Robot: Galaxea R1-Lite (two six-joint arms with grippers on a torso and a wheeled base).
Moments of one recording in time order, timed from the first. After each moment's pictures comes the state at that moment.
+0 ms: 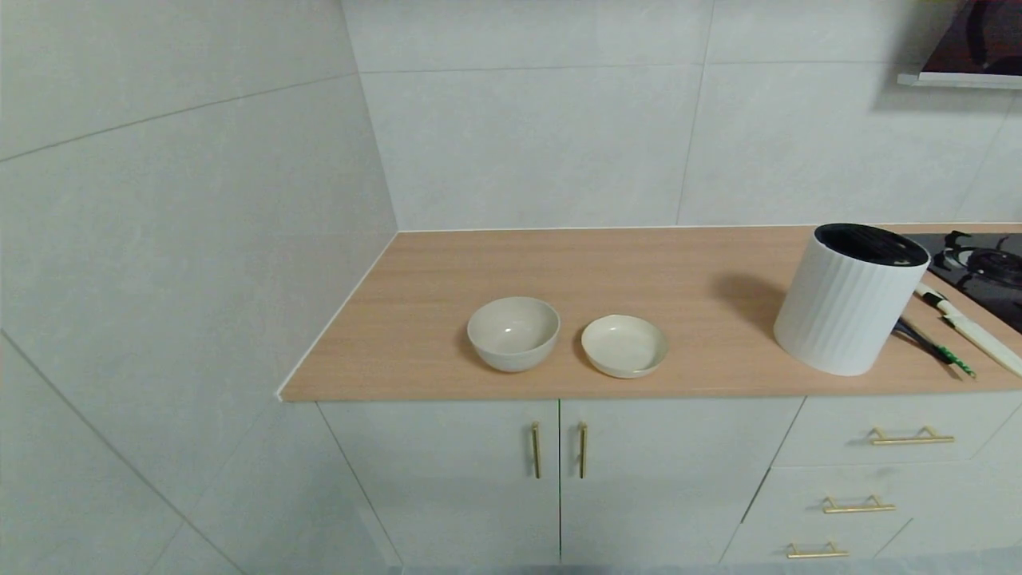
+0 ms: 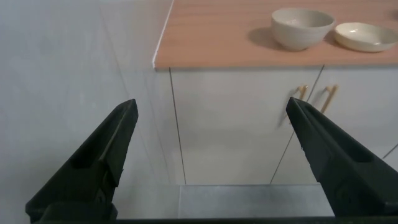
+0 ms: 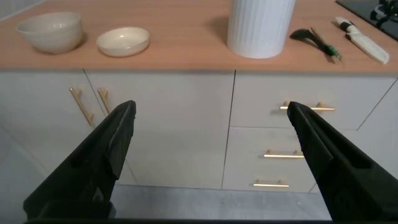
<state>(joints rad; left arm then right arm) 0.00 0.00 0.00 0.00 -0.01 0.00 0.00 0.00 0.00 0.00 0.04 0.00</state>
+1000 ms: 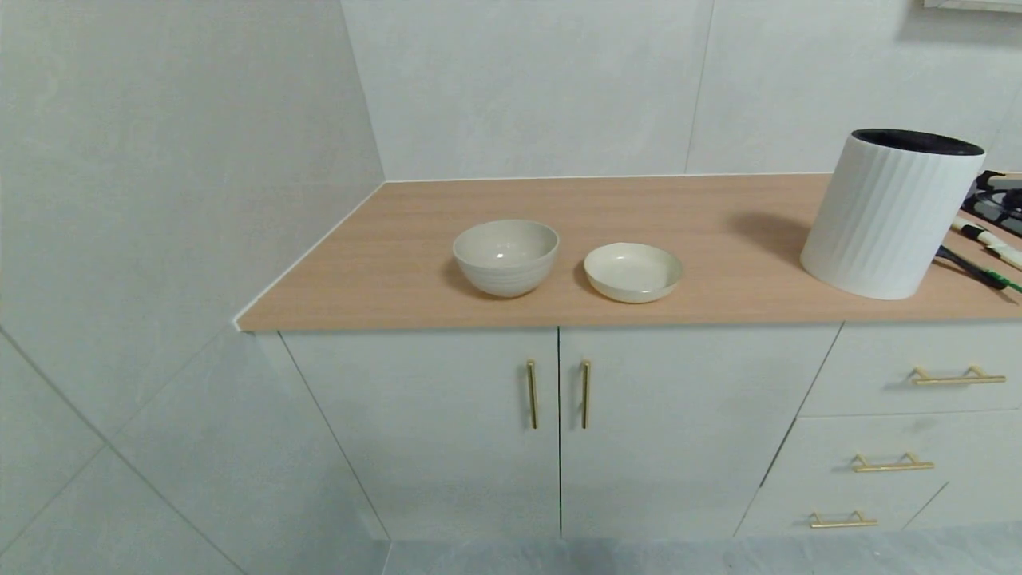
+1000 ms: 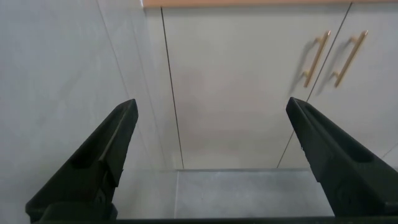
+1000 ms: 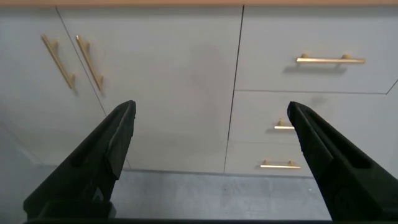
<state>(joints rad) 0.00 0.00 0.00 0.00 -0.01 0.00 0.00 0.00 0.00 0.00 0.04 0.00</state>
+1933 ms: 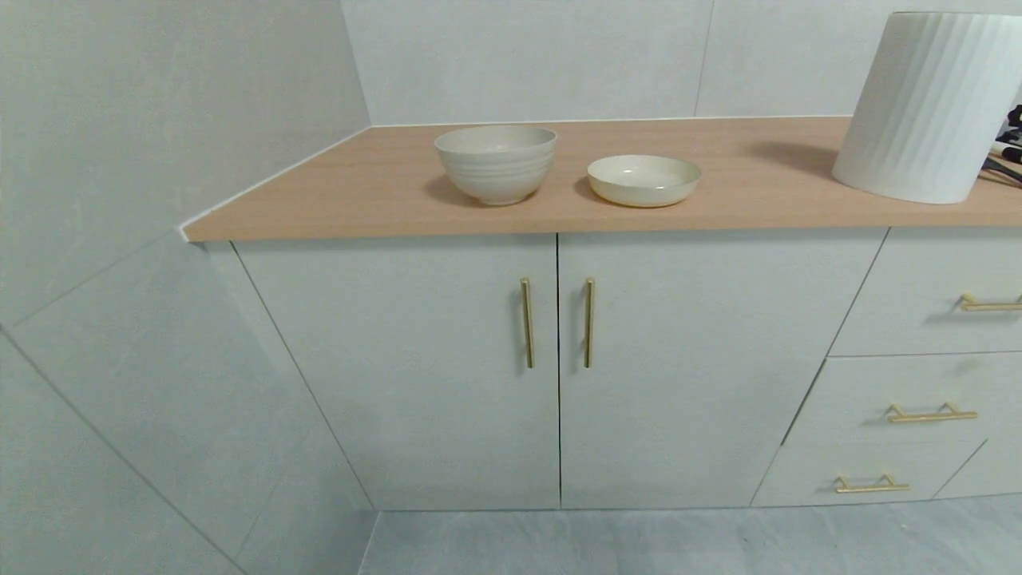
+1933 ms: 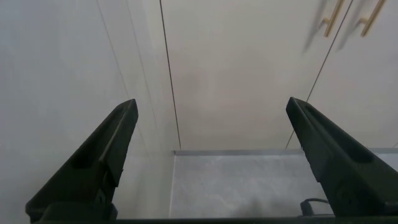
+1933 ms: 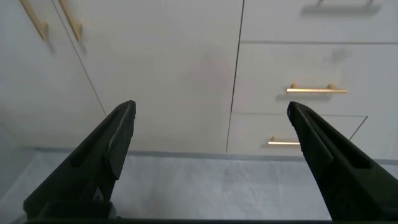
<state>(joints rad) 0.00 0.00 0.00 0.00 -0.01 0.00 0.00 0.00 0.00 0.00 0.04 0.00</state>
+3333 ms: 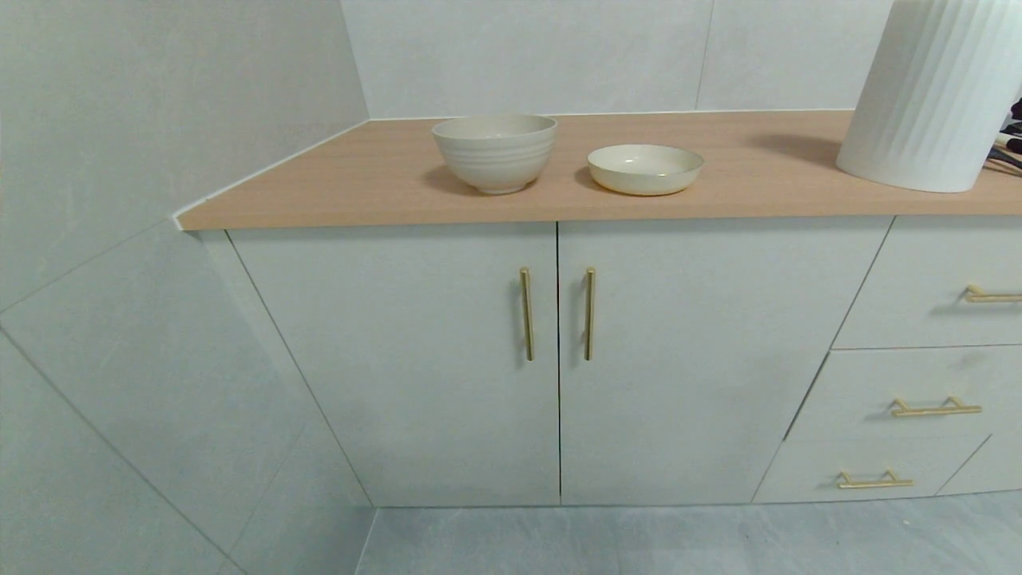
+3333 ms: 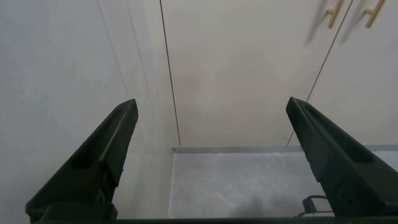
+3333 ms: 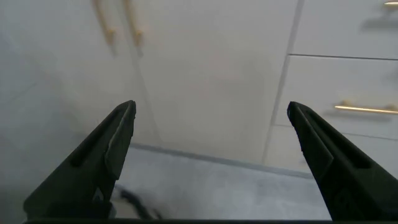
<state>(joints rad) 0.00 0.00 0.00 0.00 -0.01 0.00 0.00 0.08 -0.14 0.05 0.26 0.04</state>
